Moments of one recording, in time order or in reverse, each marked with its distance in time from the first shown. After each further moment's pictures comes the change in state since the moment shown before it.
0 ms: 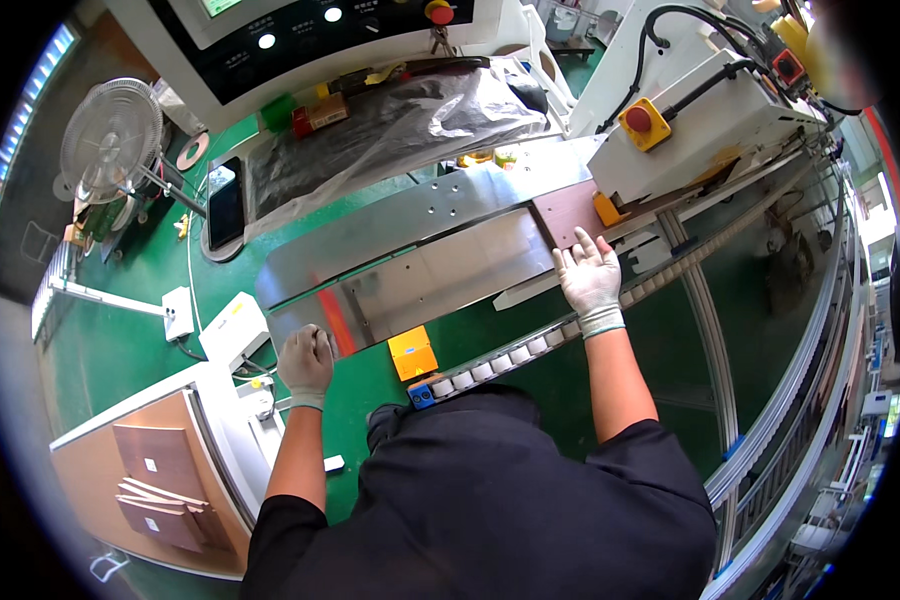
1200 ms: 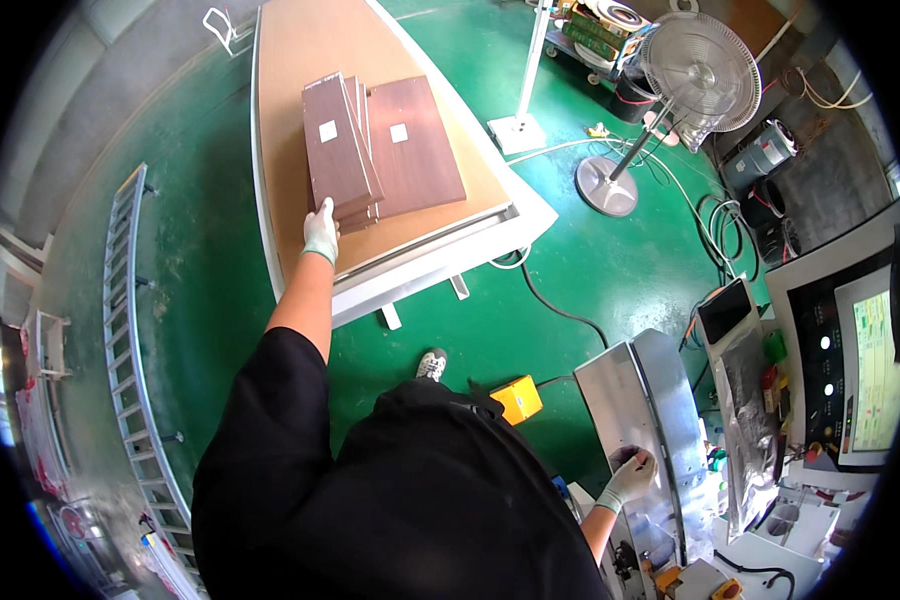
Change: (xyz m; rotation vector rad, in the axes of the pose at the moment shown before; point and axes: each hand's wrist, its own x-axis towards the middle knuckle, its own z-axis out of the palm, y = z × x) left_hand -0.380 -0.333 -0.271 -0.501 1.366 -1.681; right_hand -0.007 0.271 0.060 -2.048 -0.701 -0.934
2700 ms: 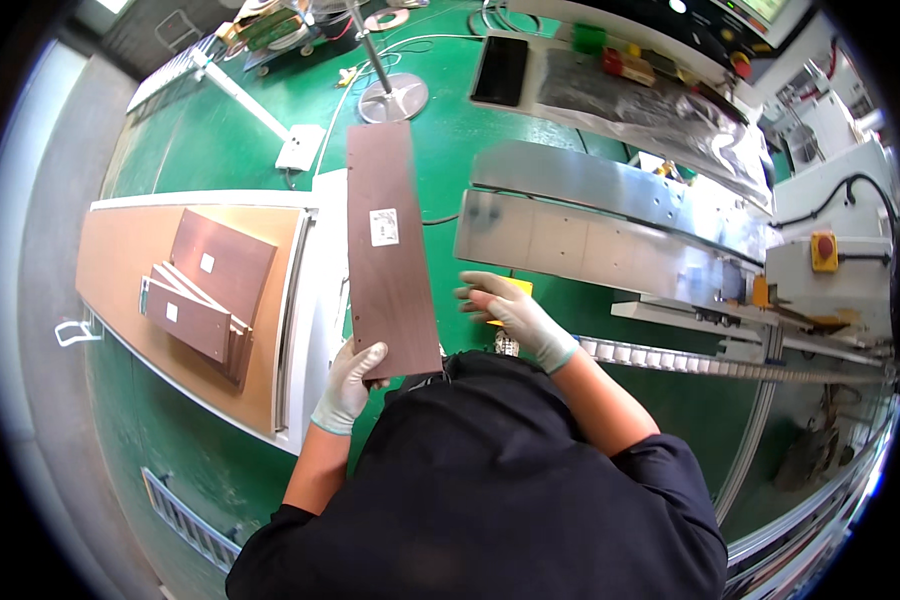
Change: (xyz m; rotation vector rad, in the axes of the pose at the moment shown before) left_hand -0.380 0.055 0.001 0.507 -1.552 -0.194; right_hand -0.051 -0.180 -0.034 1.354 -0.901 0.355
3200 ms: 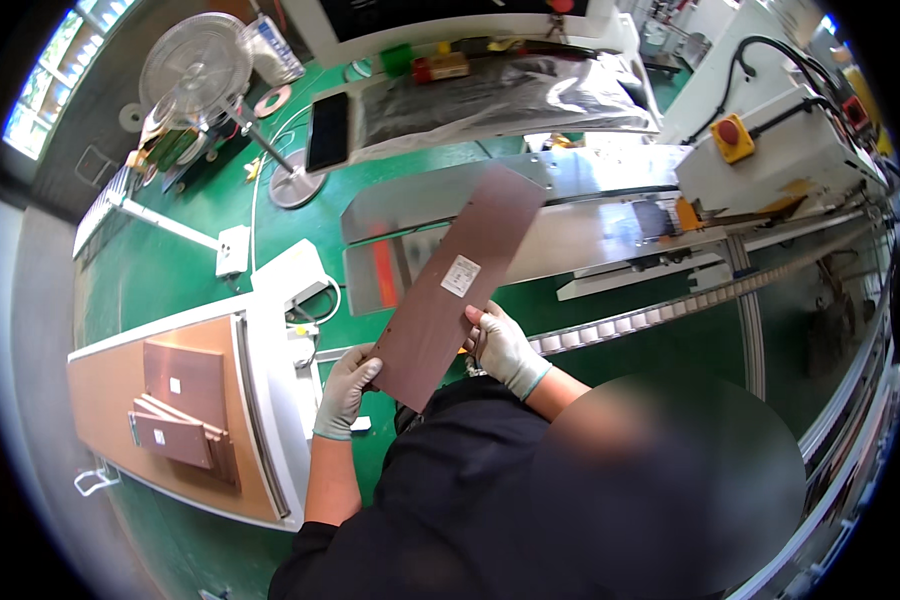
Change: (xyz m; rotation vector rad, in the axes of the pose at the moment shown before) left_hand 0.104 -0.028 0.080 0.150 -0.332 -0.018; right_hand -0.066 0.058 -0.081 0.843 0.461 -0.133
